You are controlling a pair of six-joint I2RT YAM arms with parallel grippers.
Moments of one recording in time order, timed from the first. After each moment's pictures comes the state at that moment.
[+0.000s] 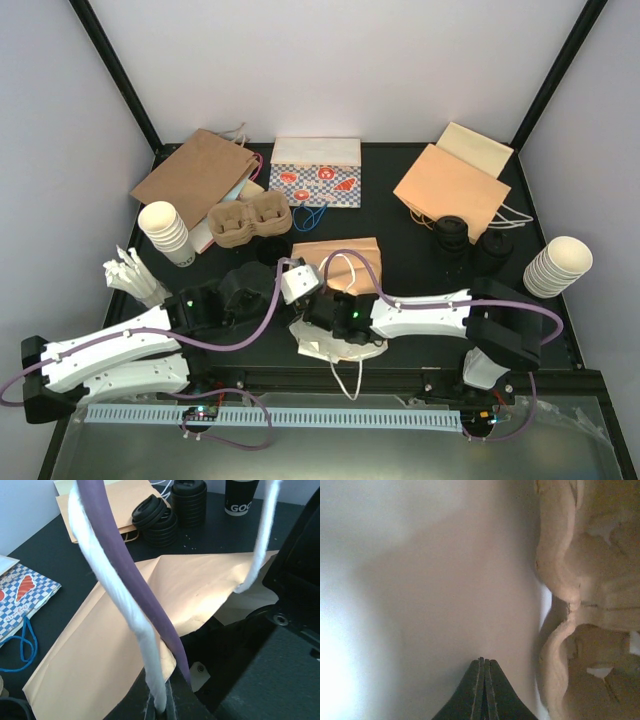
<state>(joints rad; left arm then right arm) -1.14 0.85 0.78 -0.43 -0.09 0.04 1.27 1.63 0.91 -0.55 0.52 -0.33</state>
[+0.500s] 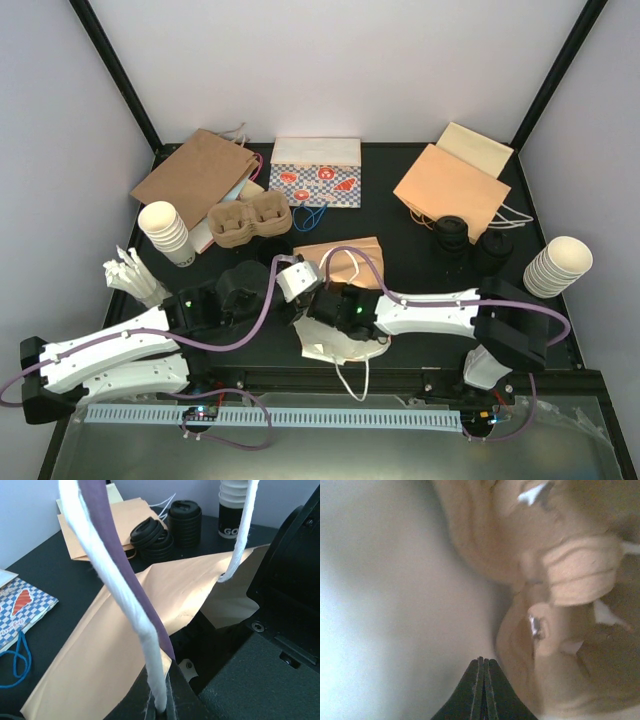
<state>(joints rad) -1.14 0.84 0.79 -0.37 -0.08 0.02 1.24 1.60 0.91 -0.62 0.61 -0.26</state>
